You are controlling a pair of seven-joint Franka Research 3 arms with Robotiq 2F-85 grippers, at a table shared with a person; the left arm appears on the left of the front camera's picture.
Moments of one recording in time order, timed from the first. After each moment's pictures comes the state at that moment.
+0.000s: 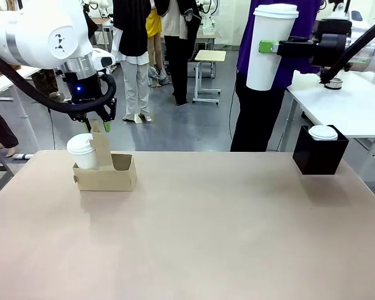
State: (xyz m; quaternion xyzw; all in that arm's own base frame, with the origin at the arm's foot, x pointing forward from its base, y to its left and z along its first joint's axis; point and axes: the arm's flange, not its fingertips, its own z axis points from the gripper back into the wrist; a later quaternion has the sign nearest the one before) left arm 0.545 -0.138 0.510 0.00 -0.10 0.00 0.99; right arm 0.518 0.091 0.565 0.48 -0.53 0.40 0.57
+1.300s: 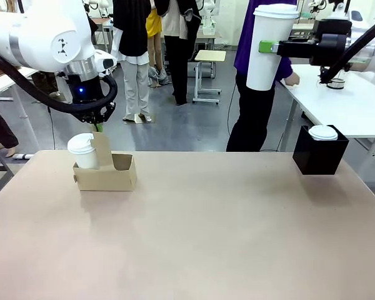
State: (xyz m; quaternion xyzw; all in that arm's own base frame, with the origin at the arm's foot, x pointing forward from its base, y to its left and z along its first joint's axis) left arm 0.544 -0.141 0.512 0.01 -0.11 0.03 0.99; right arm 0.518 0.091 0.565 0.48 -0.53 0.40 0.57
